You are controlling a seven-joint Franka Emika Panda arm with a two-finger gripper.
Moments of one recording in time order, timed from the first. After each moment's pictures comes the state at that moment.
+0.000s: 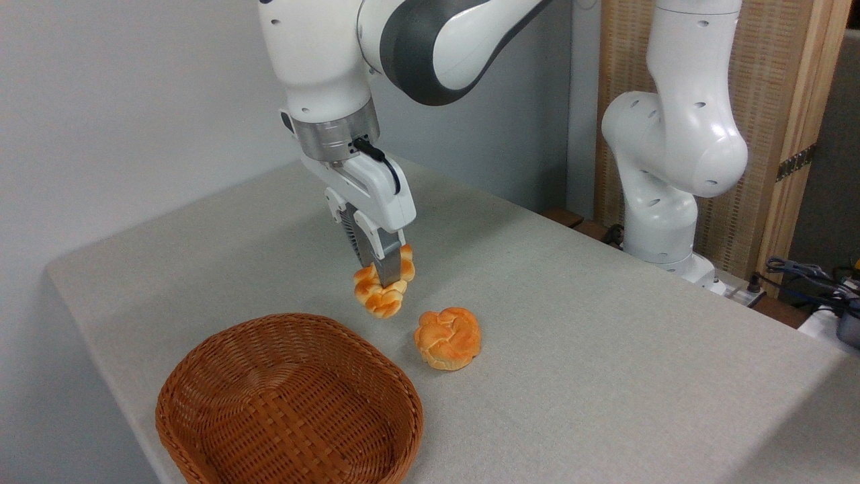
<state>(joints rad) -0.30 -0.11 0.14 -2.02 -0.09 1.82 0.70</state>
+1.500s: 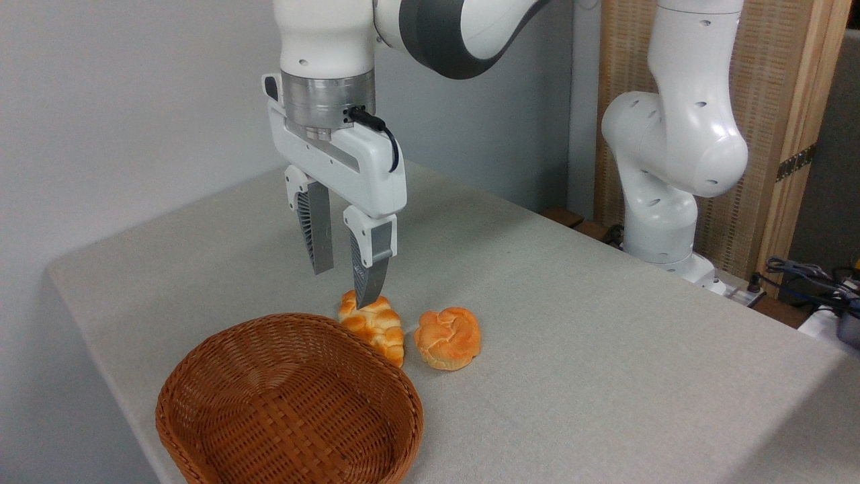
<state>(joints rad) -0.29 -0.13 0.20 -1.96 -0.04 1.97 0.70</state>
